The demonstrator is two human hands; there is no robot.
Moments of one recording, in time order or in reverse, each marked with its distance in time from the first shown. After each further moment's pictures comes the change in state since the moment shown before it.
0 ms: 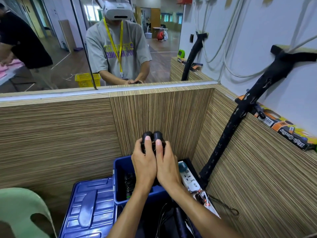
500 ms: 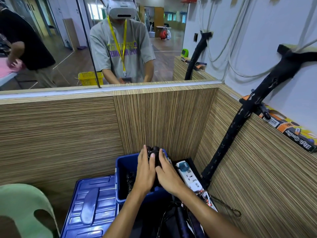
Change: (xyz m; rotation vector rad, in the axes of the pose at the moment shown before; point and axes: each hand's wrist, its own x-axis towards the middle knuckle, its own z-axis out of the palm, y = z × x) left_hand 0.003 -0.074 -0.012 0.287 -0.393 -0.055; right_hand 0.003 0.044 -0.001 -0.134 -0.495 0.116
